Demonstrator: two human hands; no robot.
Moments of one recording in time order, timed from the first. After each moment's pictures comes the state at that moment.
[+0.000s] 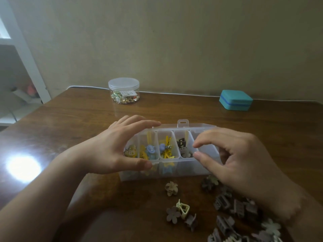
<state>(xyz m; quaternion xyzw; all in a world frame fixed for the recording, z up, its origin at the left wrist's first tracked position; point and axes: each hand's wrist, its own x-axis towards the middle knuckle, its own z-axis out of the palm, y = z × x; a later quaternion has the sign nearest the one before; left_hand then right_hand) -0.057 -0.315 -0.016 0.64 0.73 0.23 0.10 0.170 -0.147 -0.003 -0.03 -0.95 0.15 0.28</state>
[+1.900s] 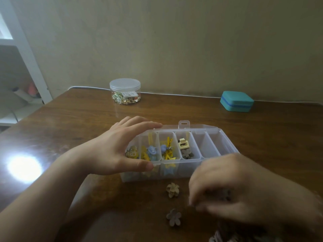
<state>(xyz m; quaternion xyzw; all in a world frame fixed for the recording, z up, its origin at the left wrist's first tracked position) -0.057 -0.316 -0.015 0.63 0.73 0.22 0.10 0.179 -0.152 0.007 0.12 -0.98 0.17 0.04</state>
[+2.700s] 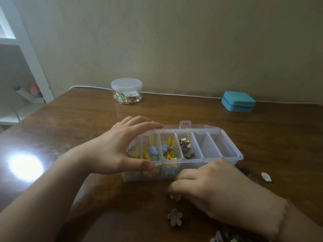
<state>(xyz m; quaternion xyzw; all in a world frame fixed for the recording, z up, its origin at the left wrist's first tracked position) -0.057 -0.315 -0.015 0.63 0.74 0.22 0.10 0.159 -0.165 -0.025 0.12 -0.99 -0.02 0.05</state>
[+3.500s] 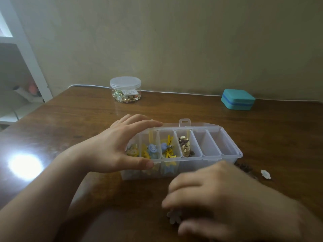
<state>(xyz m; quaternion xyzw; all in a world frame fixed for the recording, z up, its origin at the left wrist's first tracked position) -0.058 -0.316 -0.016 0.63 0.73 0.22 0.10 0.173 -0.174 -0.006 0.16 -0.98 0.07 0.05</state>
